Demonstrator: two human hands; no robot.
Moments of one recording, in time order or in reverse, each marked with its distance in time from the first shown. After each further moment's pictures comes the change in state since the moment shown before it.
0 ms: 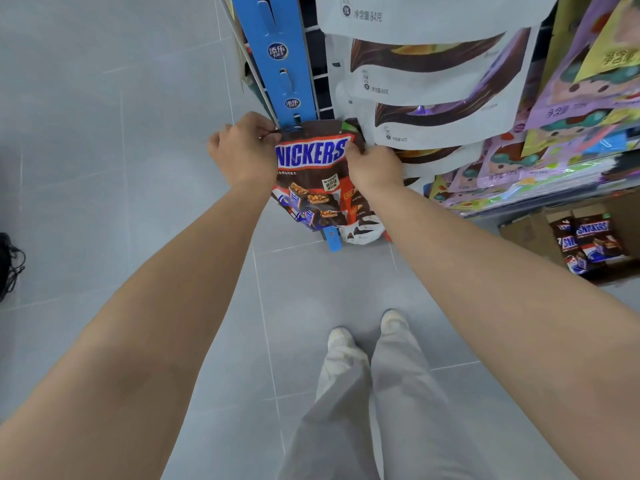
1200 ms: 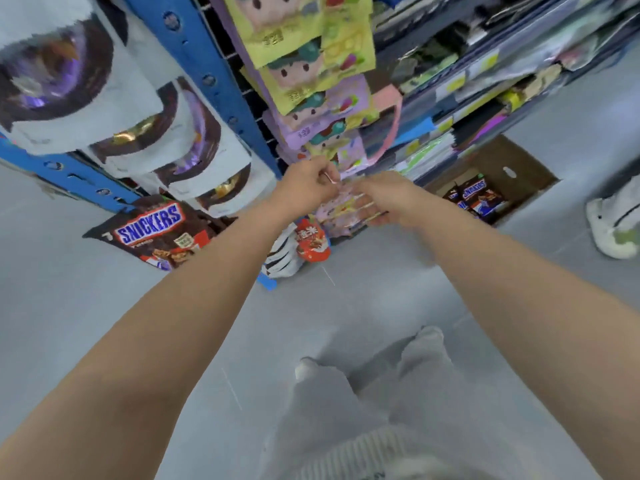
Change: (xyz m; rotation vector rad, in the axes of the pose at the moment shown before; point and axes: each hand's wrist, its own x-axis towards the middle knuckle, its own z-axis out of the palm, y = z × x) left_hand -0.181 0.238 0.076 -0.141 -0.873 0.618; right_hand -0.050 0.146 -0.258 0.340 -0.134 0.251
